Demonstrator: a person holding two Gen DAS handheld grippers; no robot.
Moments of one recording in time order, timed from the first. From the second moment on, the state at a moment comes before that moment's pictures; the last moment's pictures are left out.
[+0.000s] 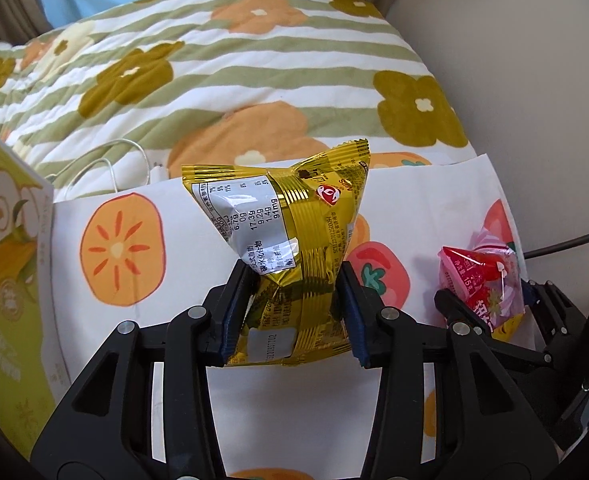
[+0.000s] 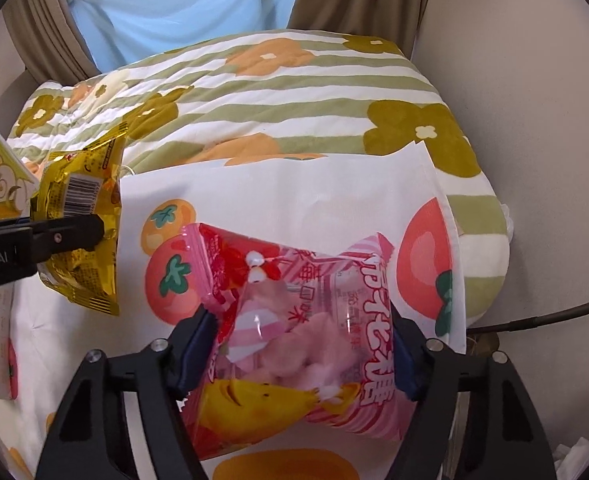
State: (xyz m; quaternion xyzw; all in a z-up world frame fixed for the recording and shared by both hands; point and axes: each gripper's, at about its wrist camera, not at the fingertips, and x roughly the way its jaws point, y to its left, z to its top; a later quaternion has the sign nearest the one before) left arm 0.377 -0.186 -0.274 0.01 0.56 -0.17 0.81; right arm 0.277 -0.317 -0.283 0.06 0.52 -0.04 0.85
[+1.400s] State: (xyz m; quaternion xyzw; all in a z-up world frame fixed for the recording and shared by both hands) left arm 0.299 0.106 -0.091 -0.08 0.45 -0.03 0.89; right arm 0.249 -0.075 -0.098 -0.03 0.38 0.20 0.90
